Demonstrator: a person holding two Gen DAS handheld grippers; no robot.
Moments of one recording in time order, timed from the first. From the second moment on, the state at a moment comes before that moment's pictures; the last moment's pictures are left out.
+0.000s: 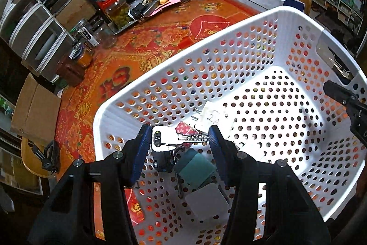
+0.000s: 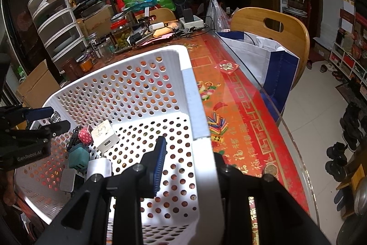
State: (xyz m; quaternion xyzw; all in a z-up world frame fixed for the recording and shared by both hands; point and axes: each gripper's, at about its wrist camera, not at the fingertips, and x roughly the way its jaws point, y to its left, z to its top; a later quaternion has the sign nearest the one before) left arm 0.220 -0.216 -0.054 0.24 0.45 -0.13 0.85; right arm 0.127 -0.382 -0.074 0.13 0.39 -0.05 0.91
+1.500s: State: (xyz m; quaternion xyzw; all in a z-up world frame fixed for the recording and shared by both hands) left arm -0.118 -0.006 0.083 0.07 0.16 -0.13 0.98; right arm -0.132 -0.226 0.069 0.07 0.17 -0.06 0.98
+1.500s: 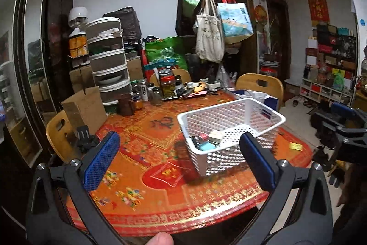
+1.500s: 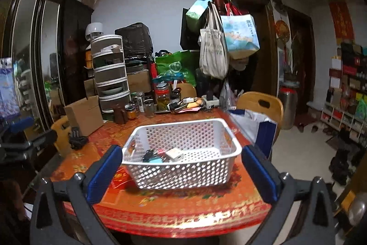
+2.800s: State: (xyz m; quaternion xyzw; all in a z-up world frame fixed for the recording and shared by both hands) left arm -0.079 -0.051 0.030 0.06 0.24 -0.14 0.96; right arm -0.109 -0.223 0.028 0.06 0.25 -0.04 0.97
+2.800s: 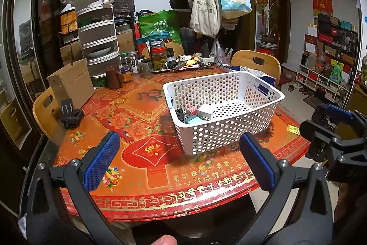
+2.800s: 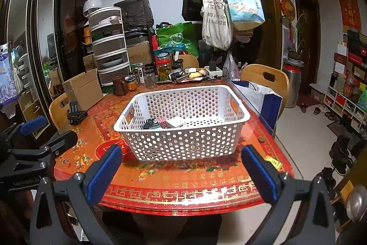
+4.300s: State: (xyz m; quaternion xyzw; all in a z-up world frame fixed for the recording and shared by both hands) left arm -0.079 -0.061 0.028 0.06 0.24 -0.13 0.96; right arm -0.111 -0.217 0.032 0.05 0.25 -0.03 0.97
